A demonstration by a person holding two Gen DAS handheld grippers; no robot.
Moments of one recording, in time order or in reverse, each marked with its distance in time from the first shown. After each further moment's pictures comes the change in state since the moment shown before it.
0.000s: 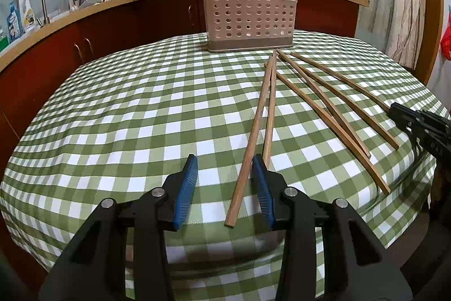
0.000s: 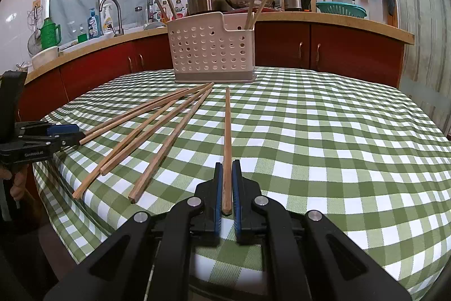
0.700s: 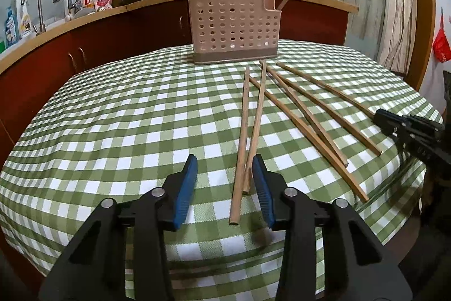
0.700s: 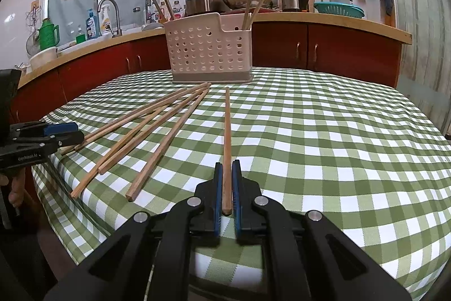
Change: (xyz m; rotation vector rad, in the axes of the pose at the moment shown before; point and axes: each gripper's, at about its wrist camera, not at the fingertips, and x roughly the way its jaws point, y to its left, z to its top) left arm -0.007 -0.016 0.001 0.001 -0.059 -0.036; right arm -0.001 -0.002 -0.002 0.005 -0.004 -0.005
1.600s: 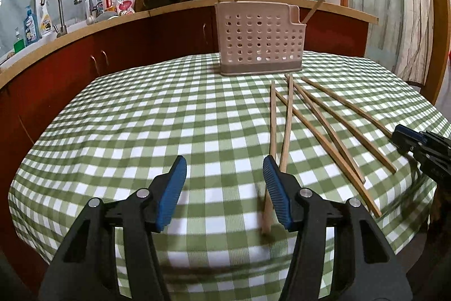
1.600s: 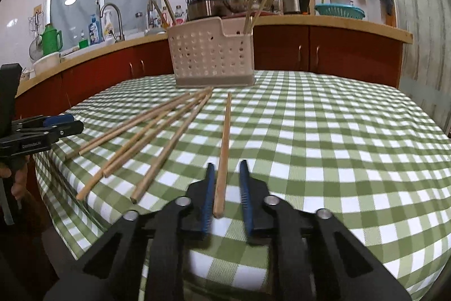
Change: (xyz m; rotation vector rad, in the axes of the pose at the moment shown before) left arm -0.011 0.013 0.008 -0.042 -0.029 0.103; right arm 0.000 -0.003 -0.002 0.013 -0.015 0.022
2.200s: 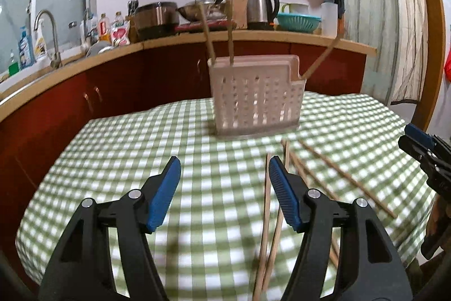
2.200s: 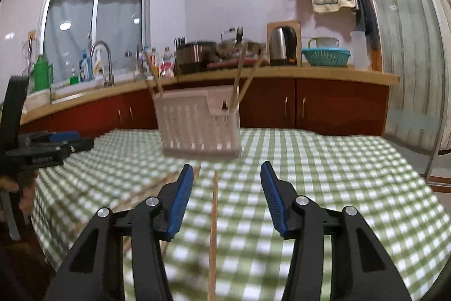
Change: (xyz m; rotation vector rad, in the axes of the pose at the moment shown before) left arm 0.000 0.004 0.079 -0.001 -0.117 -0.021; right arm -0.020 0.000 0.068 0.015 -0.196 -0.064
